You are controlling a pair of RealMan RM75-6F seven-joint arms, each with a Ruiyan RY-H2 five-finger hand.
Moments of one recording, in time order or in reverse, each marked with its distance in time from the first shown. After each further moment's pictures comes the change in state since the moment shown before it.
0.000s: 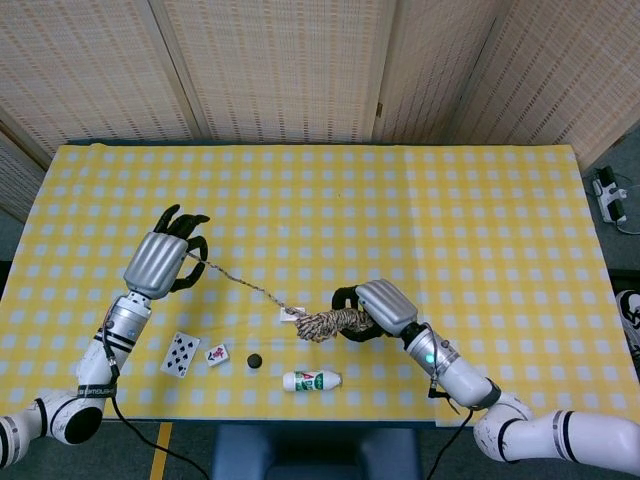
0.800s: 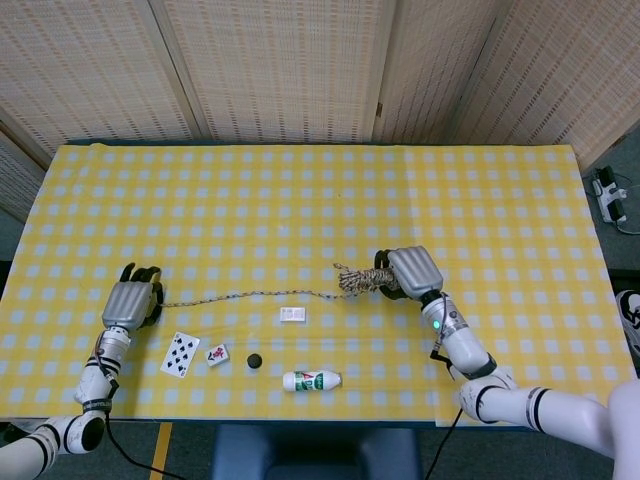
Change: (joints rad) left arm 0.139 -0.325 0.174 0.628 -0.042 -0.080 -0.110; right arm 0.037 -0.131 0.020 0.337 0.227 0.047 -0.328
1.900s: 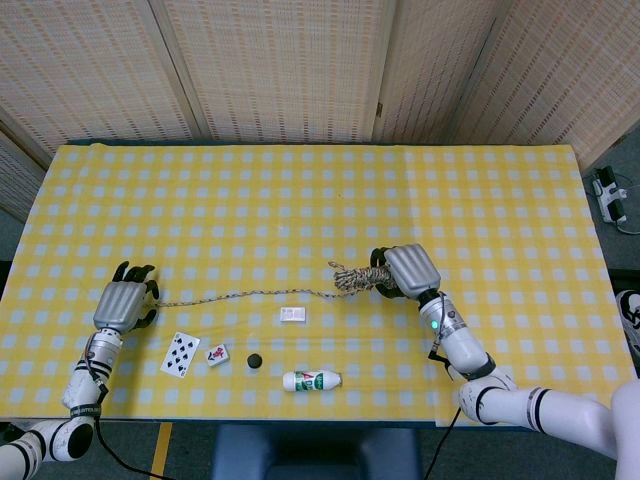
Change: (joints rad) left arm 0.023 0.074 -0.004 -0.103 0.004 0.014 0.043; right arm 0.003 0.006 0.010 -0.023 -0.010 0.008 -0.018
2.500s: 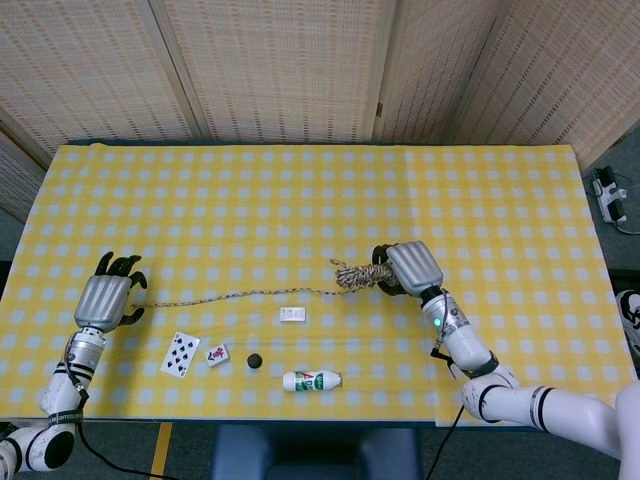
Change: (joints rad) left arm 0.040 0.127 -0.027 -0.162 0.035 0.067 0.029; right arm -0.002 0.010 0.010 0.005 -0.019 -0.010 0.015
